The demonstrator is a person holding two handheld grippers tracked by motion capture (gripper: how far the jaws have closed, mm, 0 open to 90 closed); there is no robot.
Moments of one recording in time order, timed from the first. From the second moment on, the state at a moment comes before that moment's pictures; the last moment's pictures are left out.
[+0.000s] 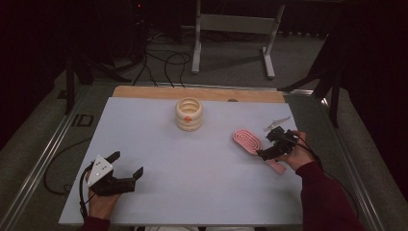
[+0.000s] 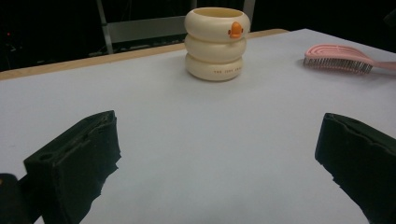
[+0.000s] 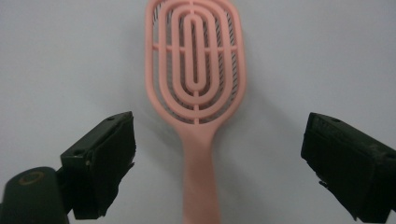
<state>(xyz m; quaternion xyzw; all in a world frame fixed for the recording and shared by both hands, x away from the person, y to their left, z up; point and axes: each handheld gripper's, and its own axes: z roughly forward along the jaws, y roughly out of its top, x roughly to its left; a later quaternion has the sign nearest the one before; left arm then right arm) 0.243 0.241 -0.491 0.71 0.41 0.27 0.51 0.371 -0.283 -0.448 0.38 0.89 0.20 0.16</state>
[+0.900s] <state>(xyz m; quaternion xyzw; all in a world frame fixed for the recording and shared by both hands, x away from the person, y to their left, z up) 0.243 0.240 -0.492 0.71 0.40 0.27 0.50 0.392 -0.277 -0.484 0.40 0.91 0.12 0.08</state>
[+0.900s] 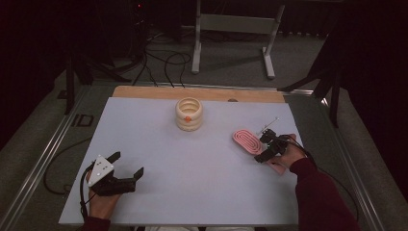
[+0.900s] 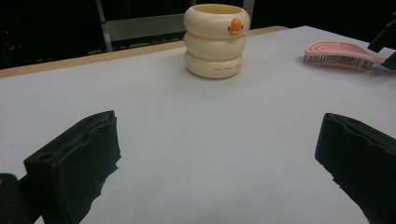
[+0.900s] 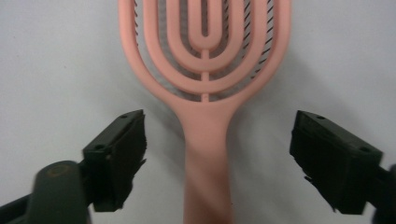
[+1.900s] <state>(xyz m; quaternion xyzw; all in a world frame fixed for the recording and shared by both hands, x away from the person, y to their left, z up) 0.244 0.240 -0.493 0.72 0.40 0.27 0.50 0.398 -0.274 -0.491 0.38 0.92 0.10 0.04</state>
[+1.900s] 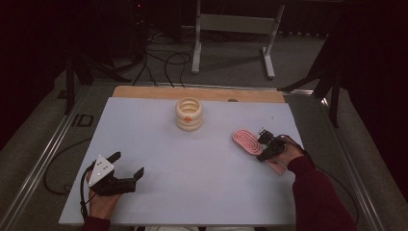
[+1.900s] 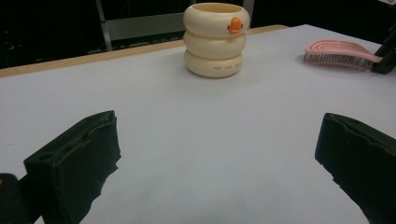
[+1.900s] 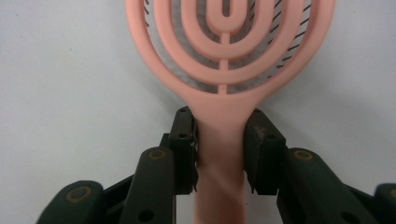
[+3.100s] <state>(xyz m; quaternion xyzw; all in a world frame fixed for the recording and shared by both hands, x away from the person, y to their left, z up) 0.244 0.239 -0.494 0.72 0.41 0.27 0.50 0.391 -0.275 -0.486 0.39 0.91 0.11 0.07</state>
